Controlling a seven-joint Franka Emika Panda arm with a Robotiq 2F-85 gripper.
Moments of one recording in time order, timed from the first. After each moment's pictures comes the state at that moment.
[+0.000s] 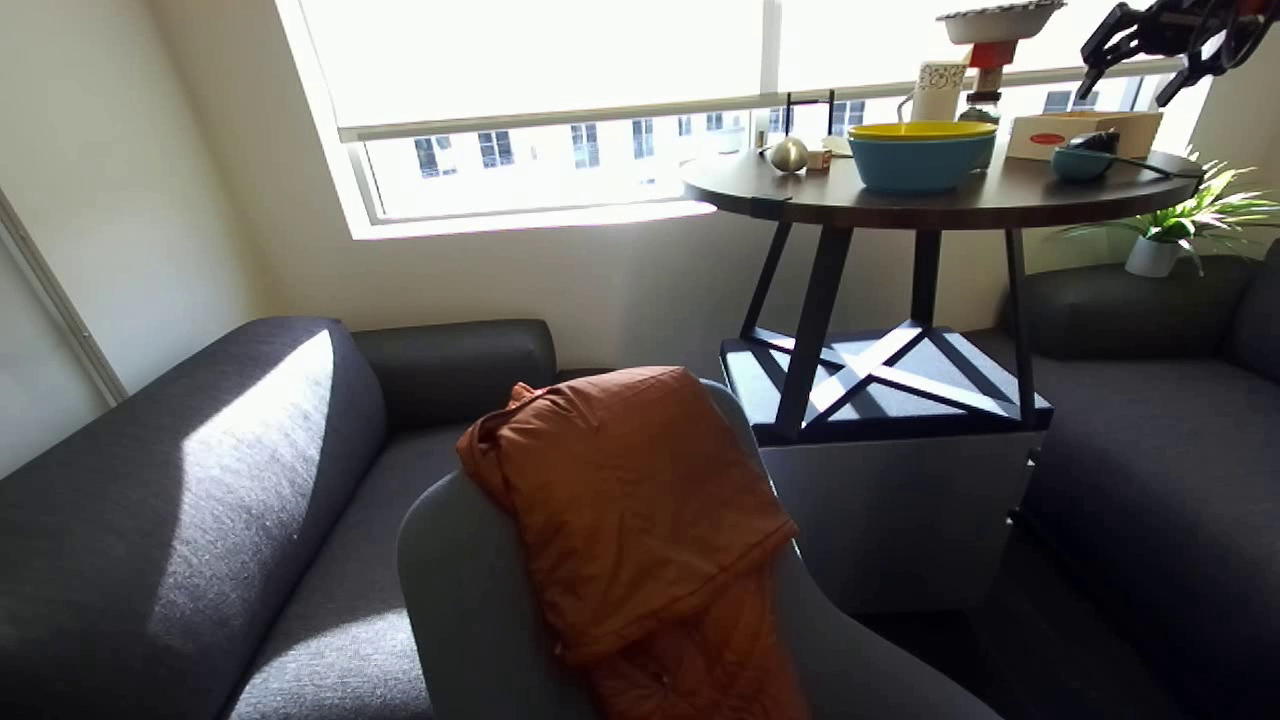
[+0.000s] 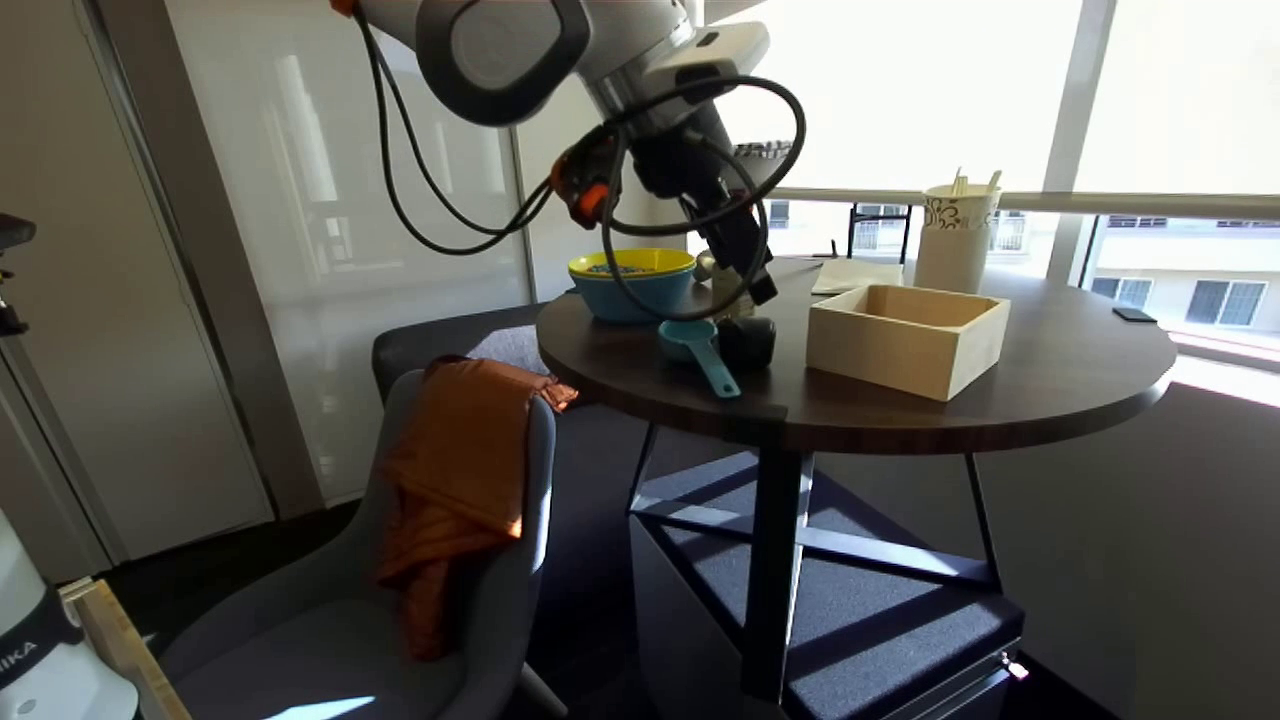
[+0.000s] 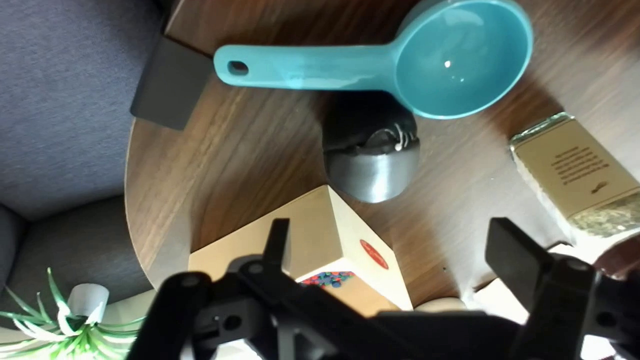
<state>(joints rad) -0.29 0.00 -0.37 -2.11 0.15 2.65 0.04</state>
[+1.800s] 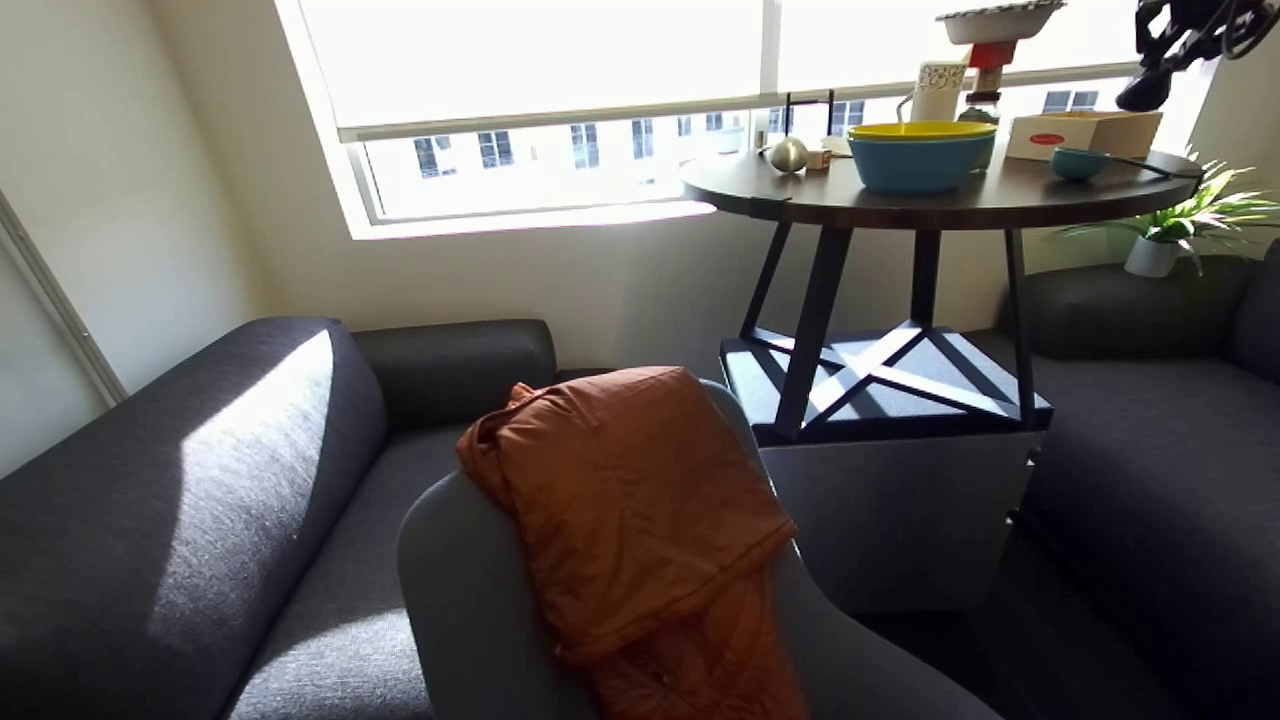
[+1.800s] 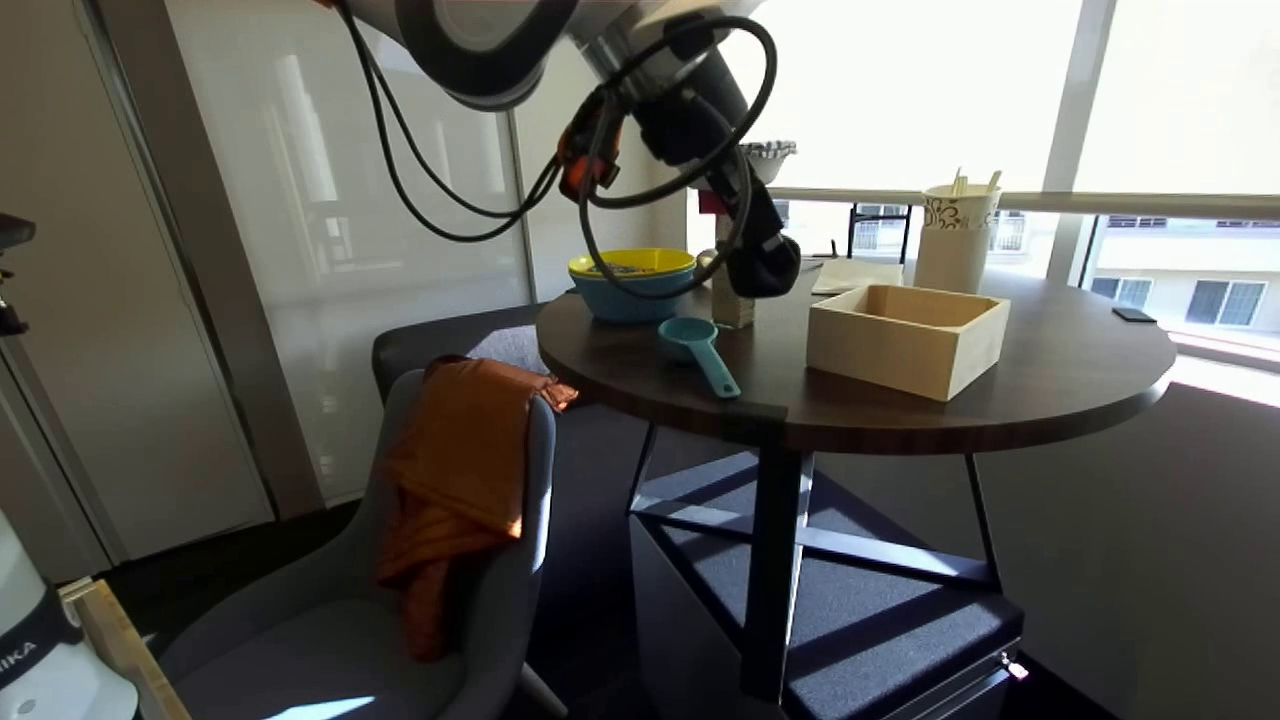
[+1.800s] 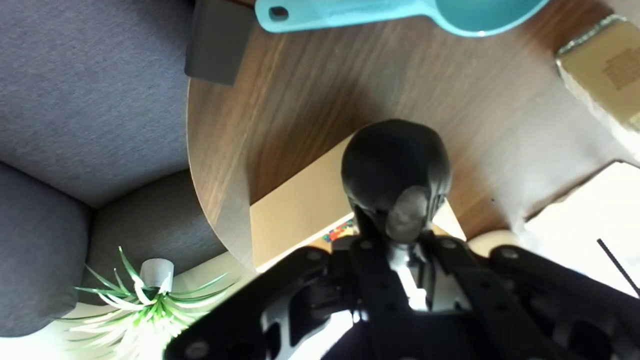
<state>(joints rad) -0.31 -0.04 -0.38 -2.11 0.03 2.70 0.25</state>
